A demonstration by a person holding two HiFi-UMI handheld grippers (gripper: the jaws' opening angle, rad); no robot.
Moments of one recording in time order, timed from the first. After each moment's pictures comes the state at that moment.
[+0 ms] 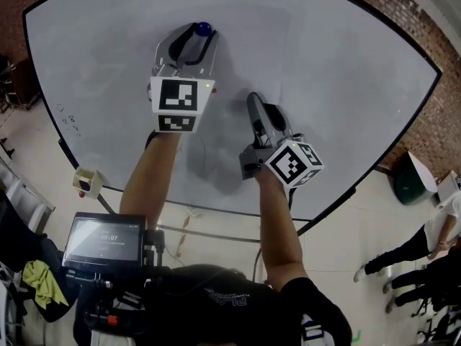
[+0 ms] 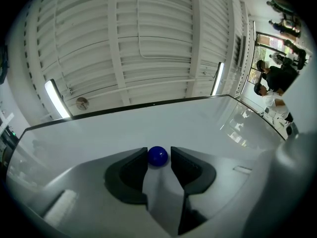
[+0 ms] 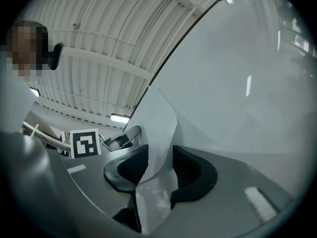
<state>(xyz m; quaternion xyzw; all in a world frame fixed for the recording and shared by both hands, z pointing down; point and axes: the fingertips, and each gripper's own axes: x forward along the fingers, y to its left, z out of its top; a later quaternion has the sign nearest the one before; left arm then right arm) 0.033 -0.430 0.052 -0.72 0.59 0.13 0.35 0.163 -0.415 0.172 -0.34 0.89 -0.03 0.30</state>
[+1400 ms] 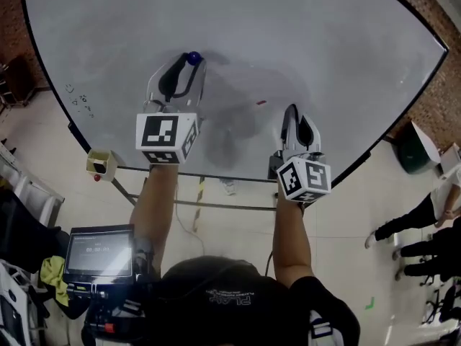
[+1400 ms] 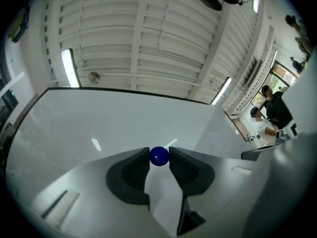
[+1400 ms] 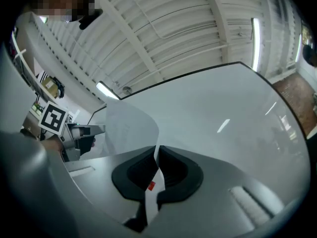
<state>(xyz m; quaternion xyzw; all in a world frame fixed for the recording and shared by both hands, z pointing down) -0.021 -0.403 0.178 -0.79 0.56 0.15 0.21 0.203 -0.378 0.257 -0.57 0.79 0.11 0.19</state>
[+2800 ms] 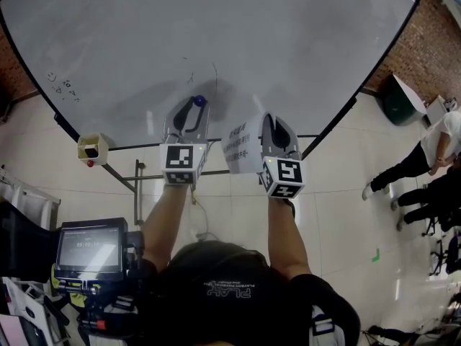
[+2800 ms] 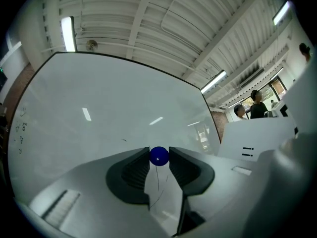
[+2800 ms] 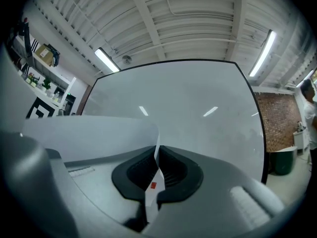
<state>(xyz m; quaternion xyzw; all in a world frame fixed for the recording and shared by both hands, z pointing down) 0.039 -0.324 0.366 -0.85 0.51 0.06 0.10 0.204 -0.271 0.375 -0.65 0.76 0.05 0.03</state>
